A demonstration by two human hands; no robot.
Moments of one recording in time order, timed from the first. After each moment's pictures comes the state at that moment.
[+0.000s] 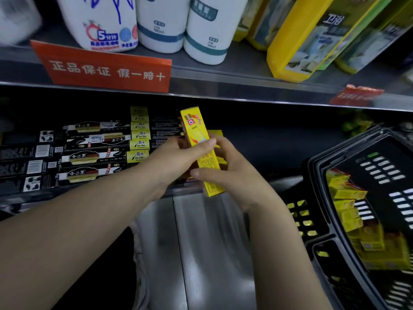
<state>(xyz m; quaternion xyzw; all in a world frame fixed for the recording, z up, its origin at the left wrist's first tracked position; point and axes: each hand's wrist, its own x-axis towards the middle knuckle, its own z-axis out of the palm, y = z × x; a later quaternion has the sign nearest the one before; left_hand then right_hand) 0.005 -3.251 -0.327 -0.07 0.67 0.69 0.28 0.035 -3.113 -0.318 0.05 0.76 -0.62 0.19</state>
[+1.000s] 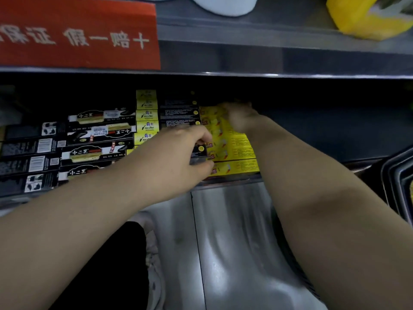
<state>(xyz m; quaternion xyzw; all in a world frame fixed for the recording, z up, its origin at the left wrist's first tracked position) -0.023 -3.267 -0.349 0.18 0.93 0.30 0.14 -0.173 -3.069 -0.460 -0.03 0.97 -0.04 0.23</state>
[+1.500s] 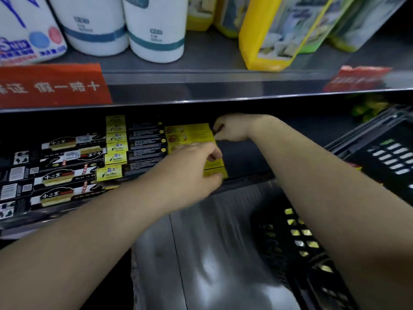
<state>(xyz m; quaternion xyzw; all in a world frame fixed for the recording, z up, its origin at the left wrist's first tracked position) -0.008 -3.198 -0.320 0.25 0.90 0.34 0.13 -0.124 -3.029 -0.350 -0.09 0.96 -0.02 0.27</state>
